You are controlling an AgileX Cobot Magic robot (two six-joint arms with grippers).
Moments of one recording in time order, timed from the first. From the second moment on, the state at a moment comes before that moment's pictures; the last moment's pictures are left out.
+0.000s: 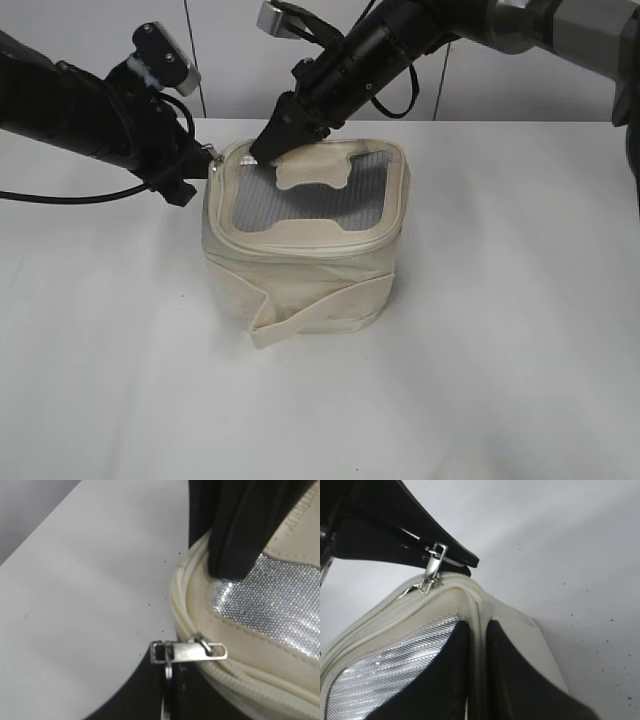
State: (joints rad) left arm -0.30 1.84 -1.11 -1.11 0.45 1.76; right arm 0.45 2.45 -2.19 0.84 1.17 -0.90
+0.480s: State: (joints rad) left arm -0.30 1.74 -1.09 -0.65 0.51 1.26; right arm 0.45 2.45 -2.19 0.84 1.17 -0.82
